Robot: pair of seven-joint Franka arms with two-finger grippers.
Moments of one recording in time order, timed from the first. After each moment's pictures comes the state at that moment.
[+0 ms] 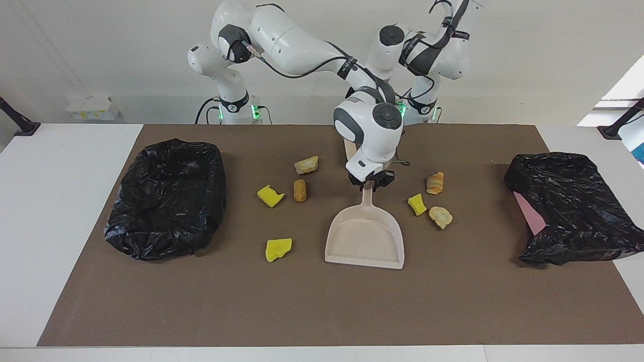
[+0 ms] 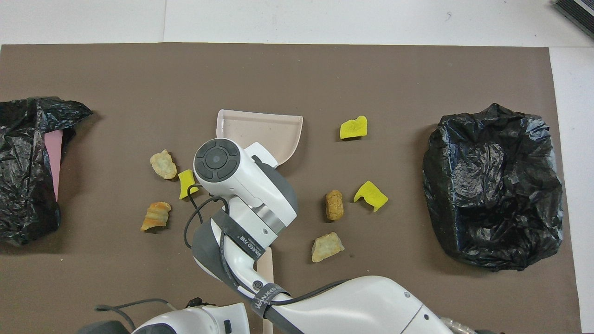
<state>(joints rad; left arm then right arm) -0.98 -0.54 0.02 -2.74 -0.23 2.20 -0.36 0.67 0.70 0.11 -1.25 -0.01 1.89 0.86</state>
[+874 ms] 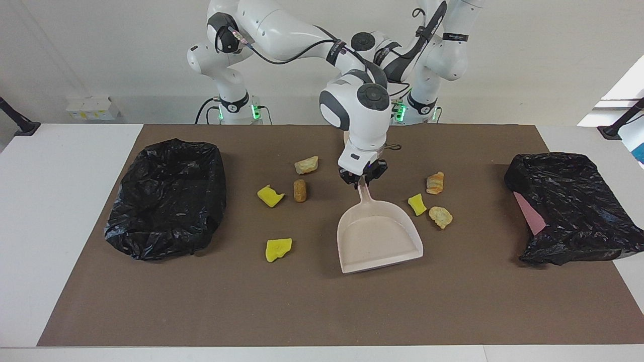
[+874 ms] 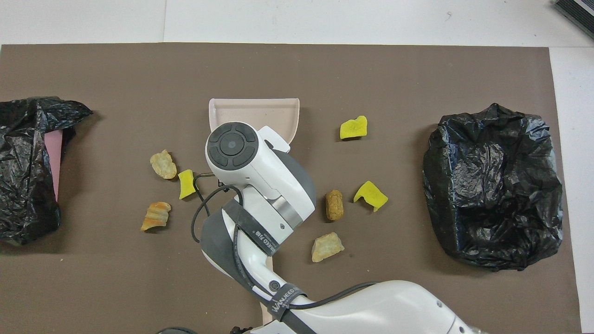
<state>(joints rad) -1.11 -0.34 0.02 -2.67 -0.23 2.32 -0.67 0.62 0.59 0.10 -1.28 -0.03 1.86 0.45</state>
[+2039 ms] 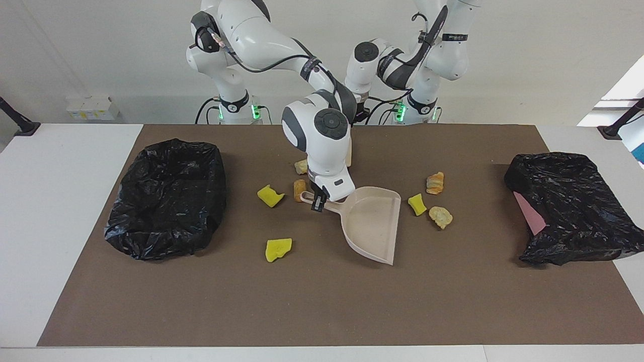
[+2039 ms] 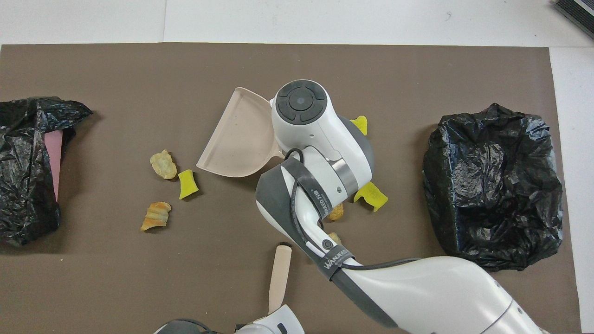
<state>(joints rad) -1.01 -0.29 0.05 -2.63 -0.23 2.26 -0.74 0.47 0.56 0.10 -1.37 -0.11 1.84 -0.78</state>
